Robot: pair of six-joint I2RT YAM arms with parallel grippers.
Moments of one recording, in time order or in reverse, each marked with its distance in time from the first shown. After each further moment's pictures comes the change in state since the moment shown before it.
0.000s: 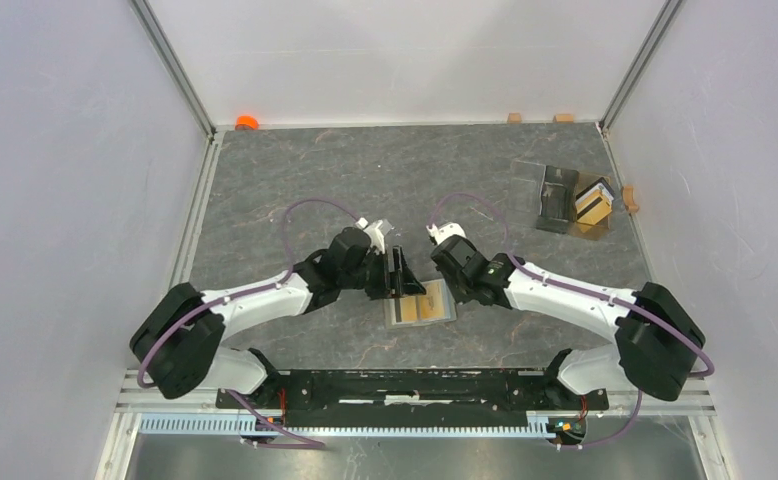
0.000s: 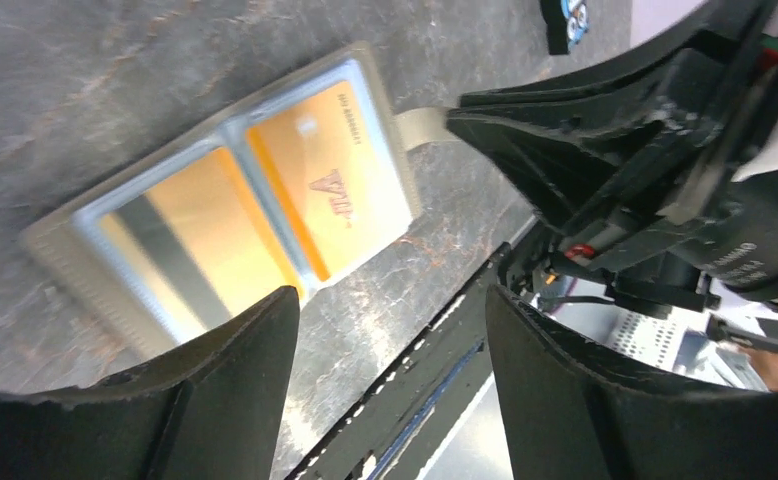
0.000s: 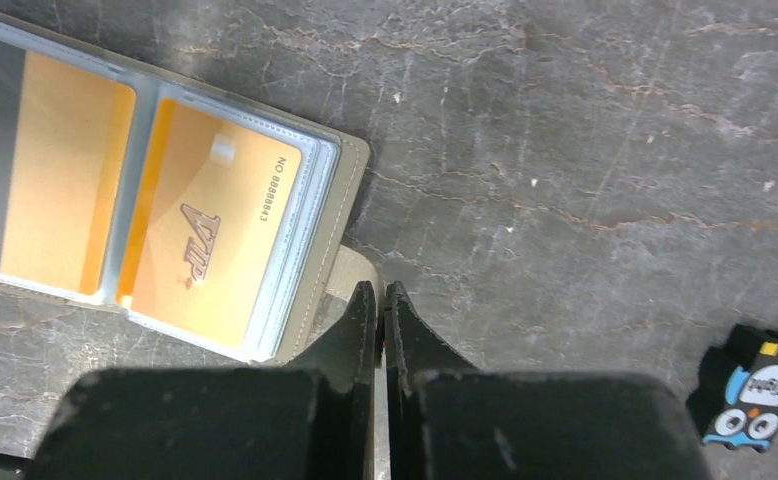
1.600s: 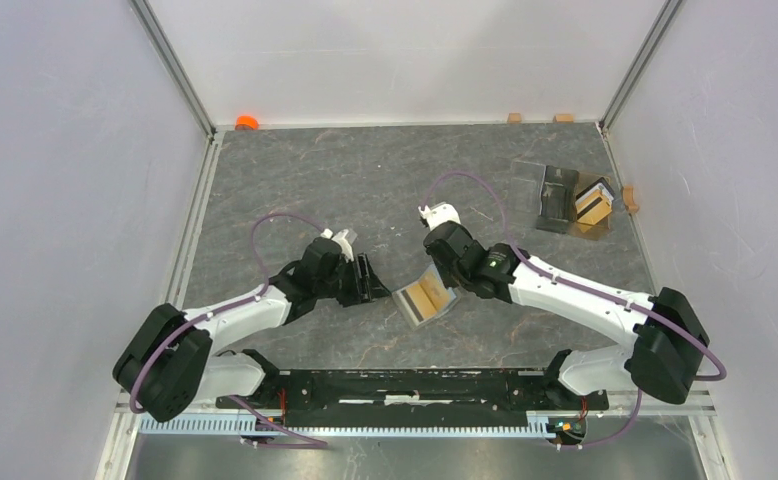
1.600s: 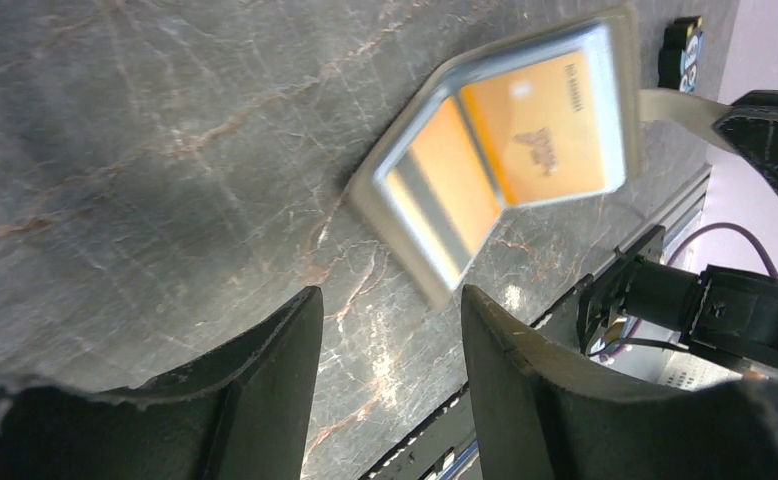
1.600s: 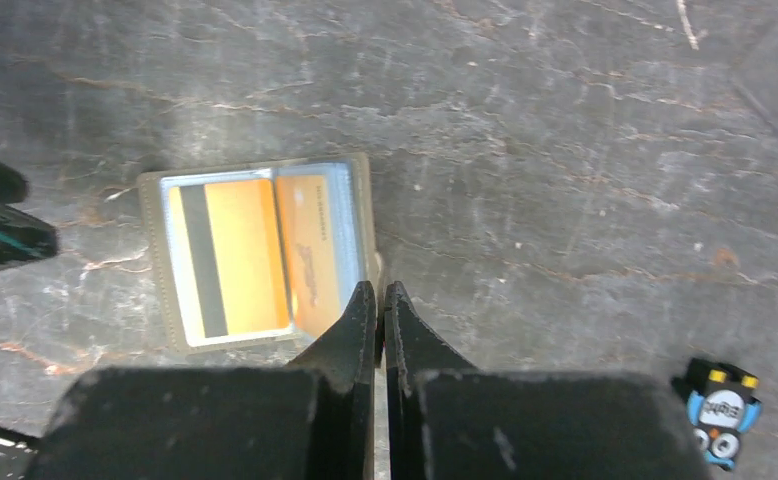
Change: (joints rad) left arm 0.145 -0.142 -0.178 -0.051 -0.062 0.048; right arm 0.043 -0.032 0.158 -0.041 0.051 0.005
